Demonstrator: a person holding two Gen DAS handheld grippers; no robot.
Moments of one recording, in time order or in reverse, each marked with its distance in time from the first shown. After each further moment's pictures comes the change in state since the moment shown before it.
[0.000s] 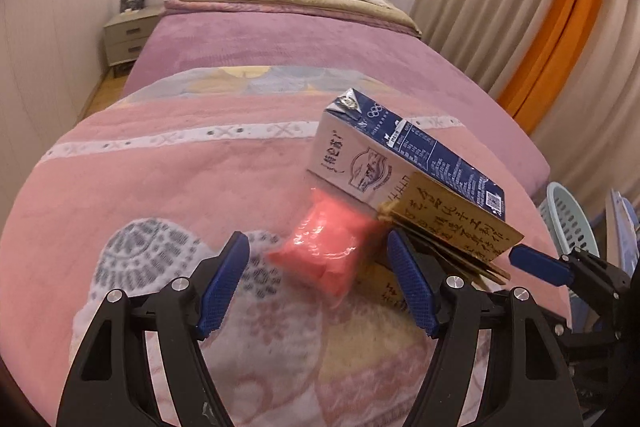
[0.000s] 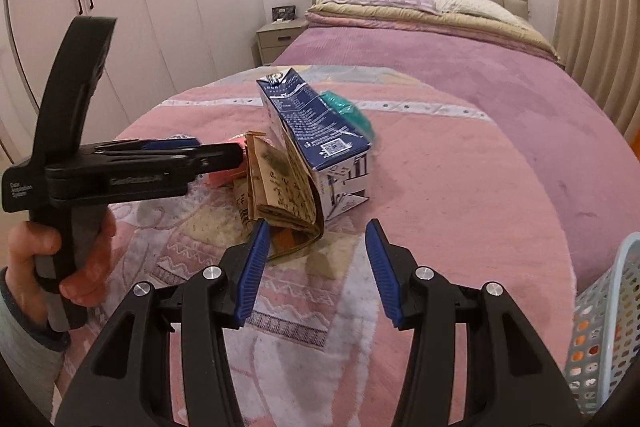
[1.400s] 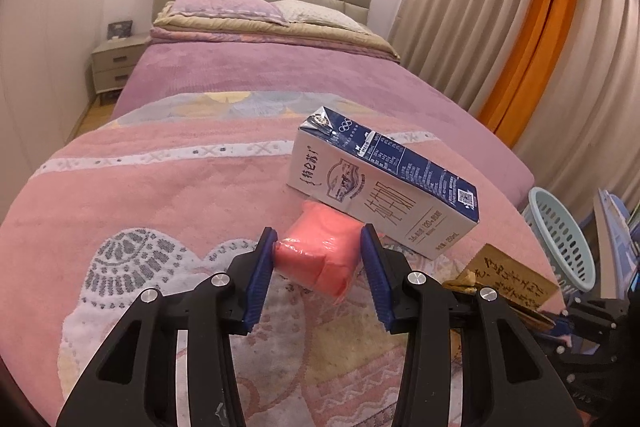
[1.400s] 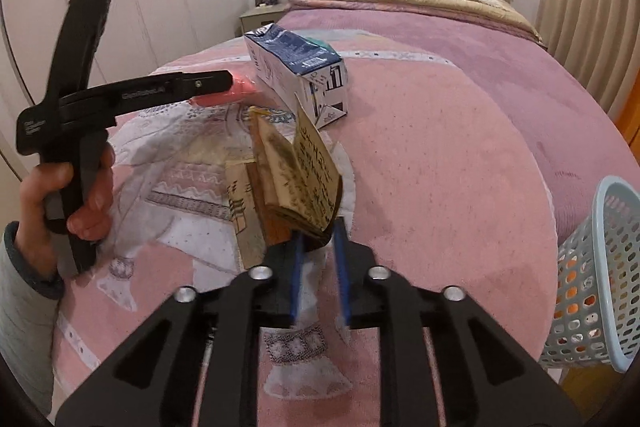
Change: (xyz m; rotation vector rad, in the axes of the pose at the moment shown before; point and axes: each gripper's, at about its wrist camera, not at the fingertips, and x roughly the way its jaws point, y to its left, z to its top) left arm -0.020 -0.011 -0.015 0.022 -0.119 -0.059; right arm -0.027 -0.010 -0.046 0.031 0.053 -0.064
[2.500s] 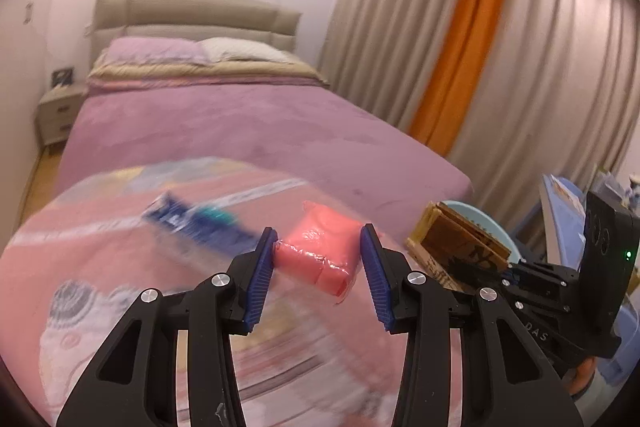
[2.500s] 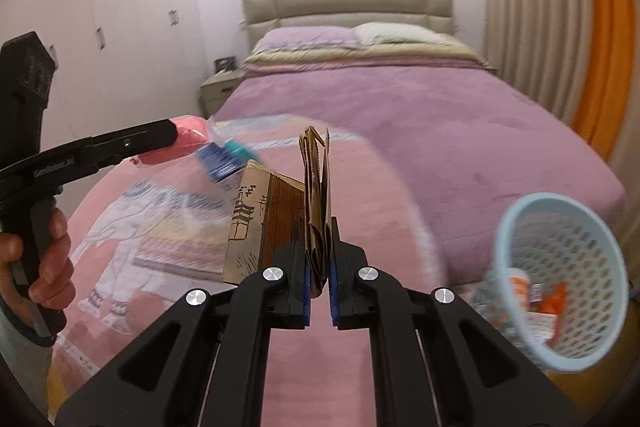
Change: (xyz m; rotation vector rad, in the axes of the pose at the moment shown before) left arm -0.057 -0.125 0.029 0.155 -0.098 -0.201; right arm -0.095 -0.072 0.006 0.125 -0.246 -0.132
